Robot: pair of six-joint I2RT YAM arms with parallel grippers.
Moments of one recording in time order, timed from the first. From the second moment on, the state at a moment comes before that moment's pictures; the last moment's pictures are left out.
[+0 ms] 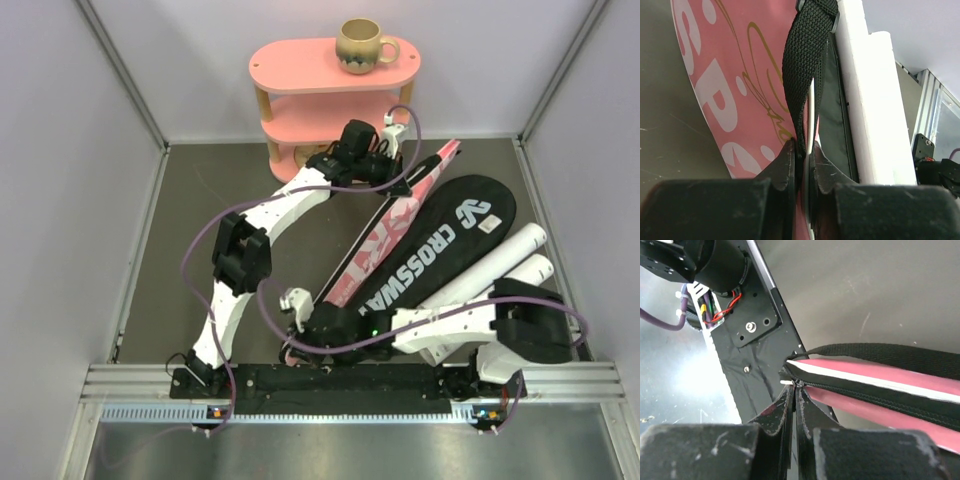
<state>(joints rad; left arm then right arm) -0.68 2.25 2.12 -0.36 0.61 -0.24 1.40 1.51 0.80 0.14 -0.02 0.48</state>
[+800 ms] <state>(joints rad) -0.66 2.25 2.17 -0.52 0.58 -0.19 1.56 1.81 1.18 -0.13 0.15 0.29</state>
